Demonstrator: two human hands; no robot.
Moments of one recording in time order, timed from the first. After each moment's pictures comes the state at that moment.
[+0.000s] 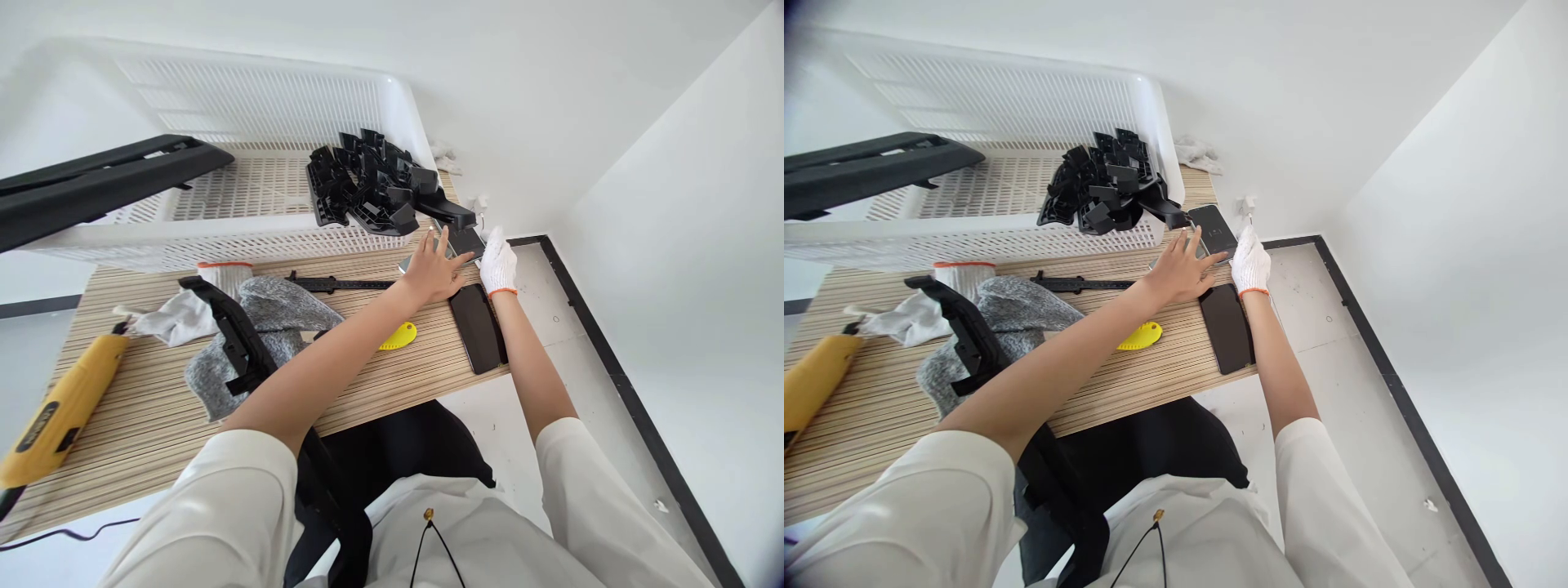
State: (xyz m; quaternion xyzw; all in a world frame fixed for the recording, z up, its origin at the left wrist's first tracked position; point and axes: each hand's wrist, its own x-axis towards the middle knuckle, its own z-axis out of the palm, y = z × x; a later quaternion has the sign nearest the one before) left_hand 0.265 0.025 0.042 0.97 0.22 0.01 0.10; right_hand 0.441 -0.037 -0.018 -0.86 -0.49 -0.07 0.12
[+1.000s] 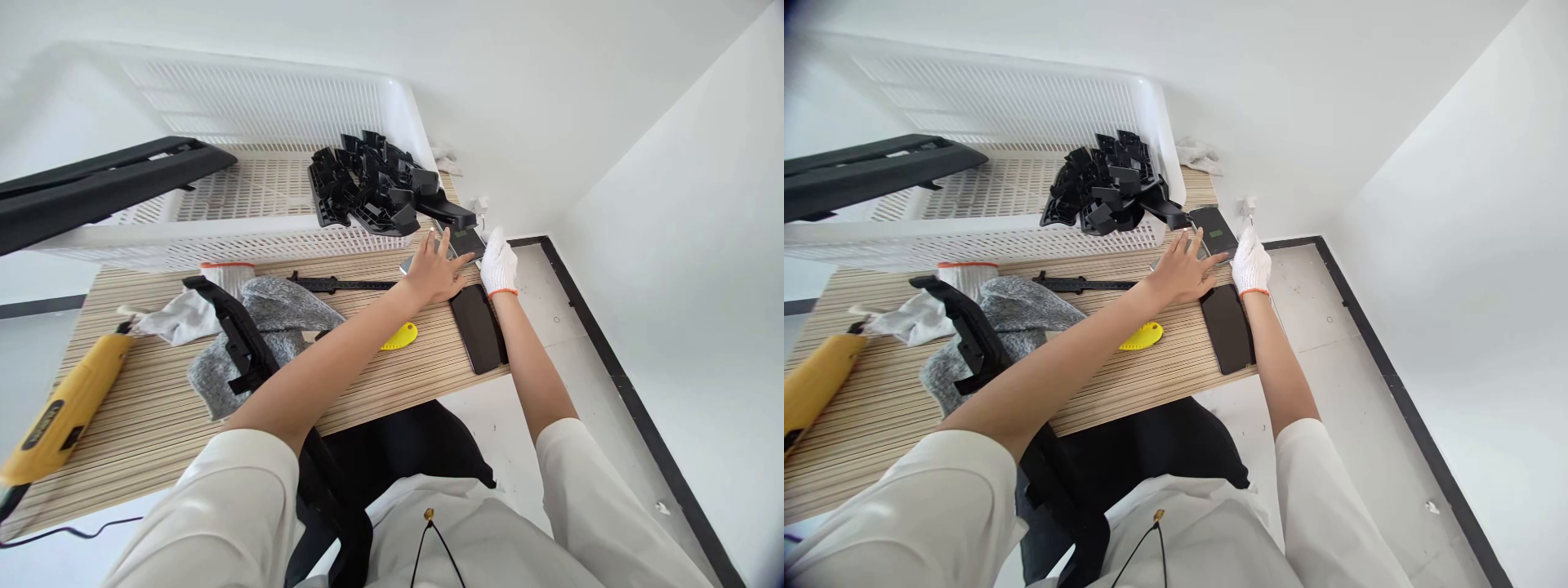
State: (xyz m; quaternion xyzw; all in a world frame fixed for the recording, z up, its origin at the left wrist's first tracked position) left_hand 0.266 0.025 0.040 0.97 0.23 0.01 0.10; right_hand 0.438 -0.036 -0.016 -0.87 -0.48 -0.07 0.12
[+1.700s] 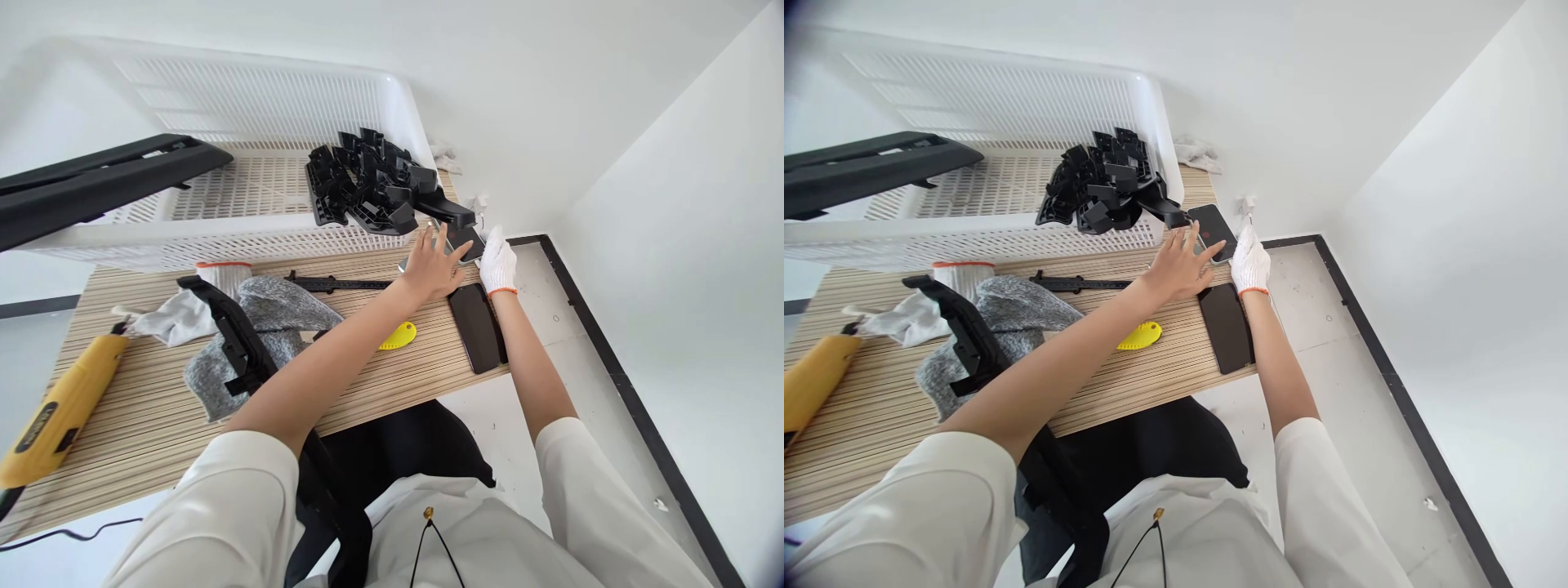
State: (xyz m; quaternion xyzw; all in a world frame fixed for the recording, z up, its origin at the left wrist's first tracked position) left_hand 0.267 0.024 0.045 0.97 0.24 0.03 0.09; right_hand 0.442 -0.035 -0.022 -0.86 -0.48 -0.08 0.11
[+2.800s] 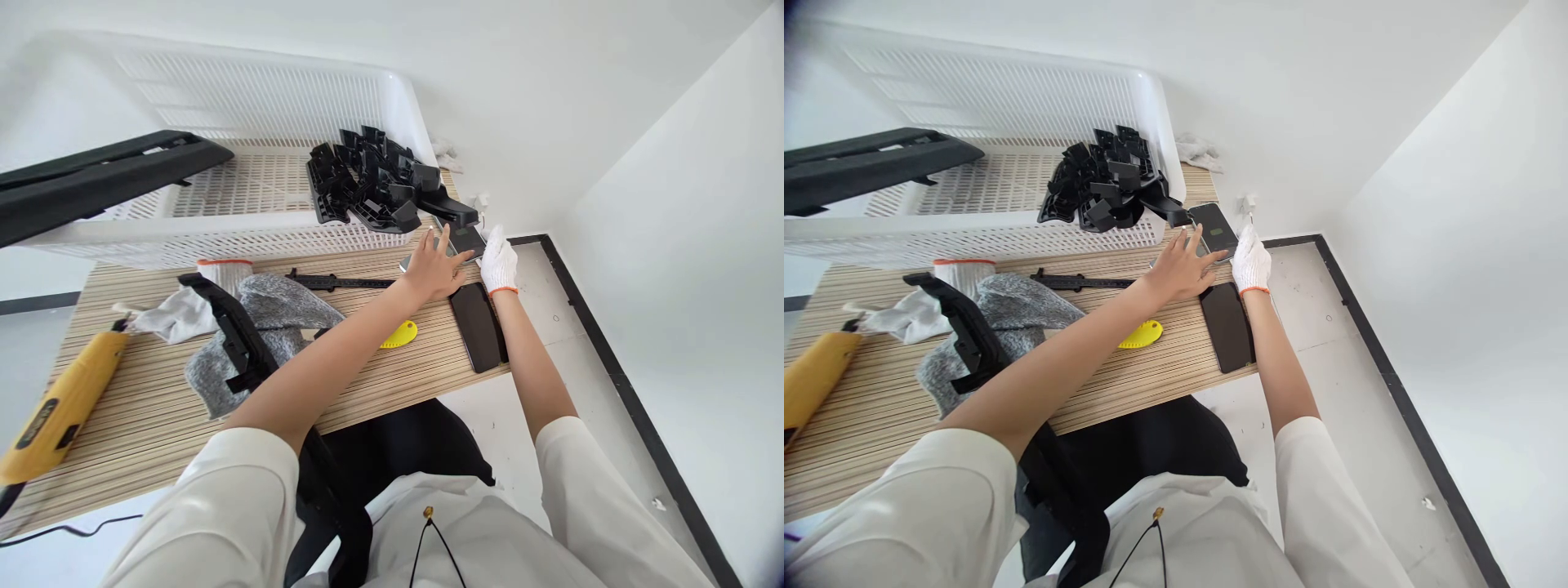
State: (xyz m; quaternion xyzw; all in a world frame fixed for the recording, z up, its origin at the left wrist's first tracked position) left_hand 0.266 0.024 0.043 0.97 0.23 0.01 0.11; right_hand 0.439 -0.038 -0.014 -0.86 -0.49 -0.06 0.12
